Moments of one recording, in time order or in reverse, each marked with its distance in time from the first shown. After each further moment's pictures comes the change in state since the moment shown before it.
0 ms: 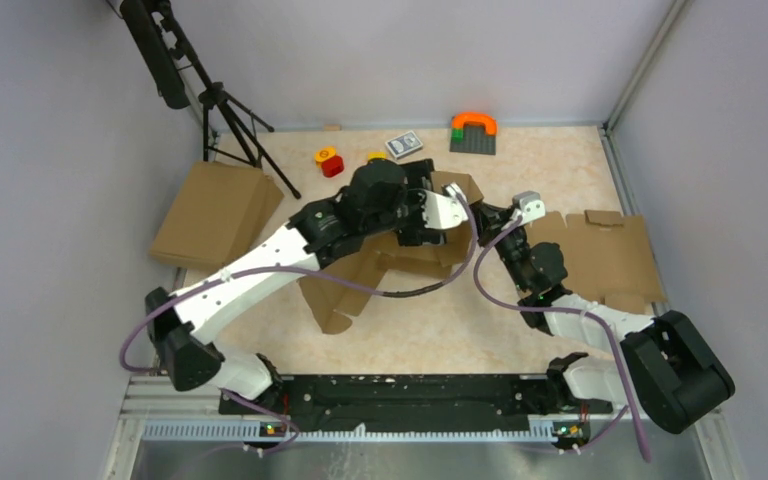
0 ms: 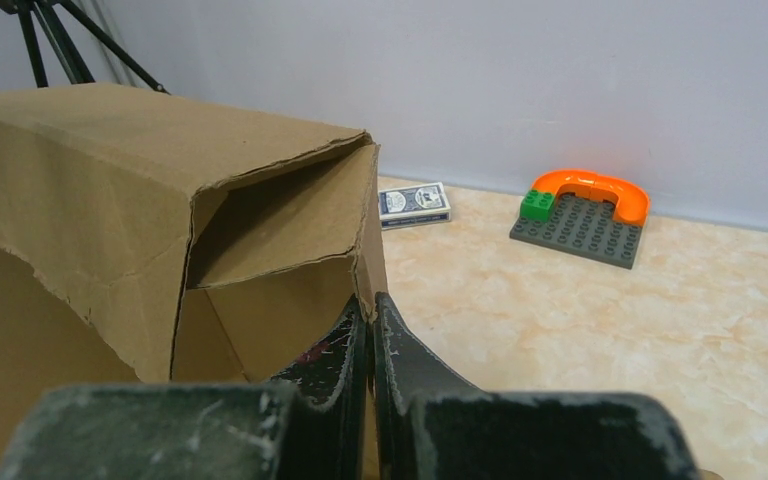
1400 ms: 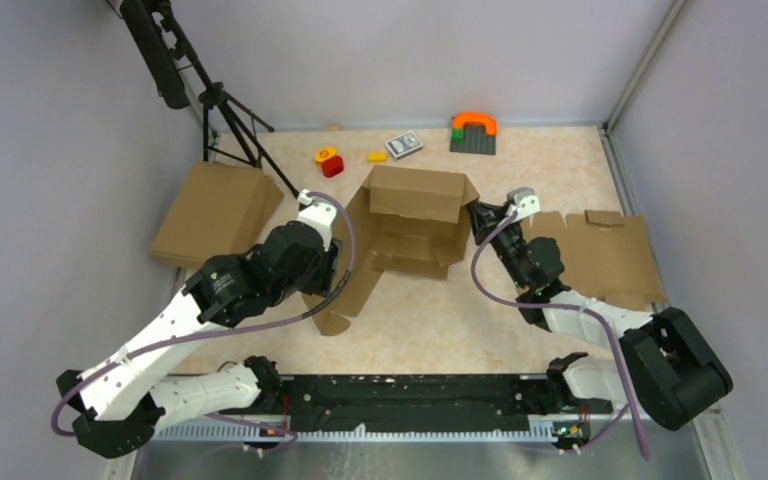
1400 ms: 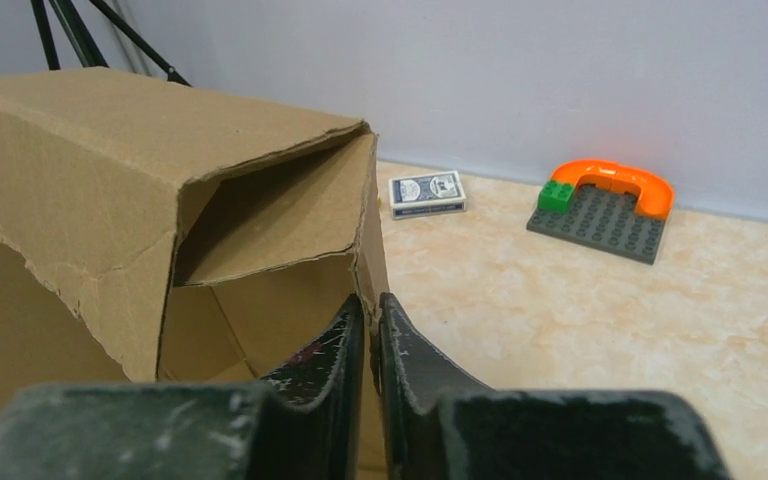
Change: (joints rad) left arm 0.006 -0.553 -0.261 -0.595 -0.372 -1.152; right arm 0.001 0.016 0.033 -0.039 -0.029 0.005
